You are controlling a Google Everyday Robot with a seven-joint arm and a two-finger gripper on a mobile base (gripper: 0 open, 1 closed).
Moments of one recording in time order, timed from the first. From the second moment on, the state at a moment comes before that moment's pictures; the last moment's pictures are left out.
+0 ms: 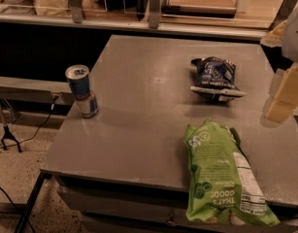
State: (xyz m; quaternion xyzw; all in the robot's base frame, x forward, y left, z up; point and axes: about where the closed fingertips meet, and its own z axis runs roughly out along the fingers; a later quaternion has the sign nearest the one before) arm 0.438 -0.215 0.981 -0.60 0.78 -0.04 0.17
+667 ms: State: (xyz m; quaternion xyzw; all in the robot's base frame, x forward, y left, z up) arm 0.453 -0.214 0.983 -0.59 0.79 -0.03 0.17
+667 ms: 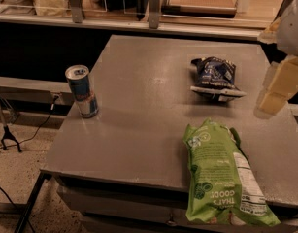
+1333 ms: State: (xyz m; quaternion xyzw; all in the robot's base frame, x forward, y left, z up) arm 0.537 -0.208 0.976 -0.54 0.82 0.00 0.19
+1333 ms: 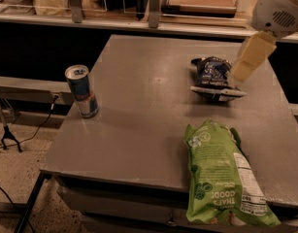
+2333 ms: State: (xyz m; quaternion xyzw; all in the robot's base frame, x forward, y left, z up) arm 0.591 -0.187 0.910 -0.49 0.84 0.04 0.25
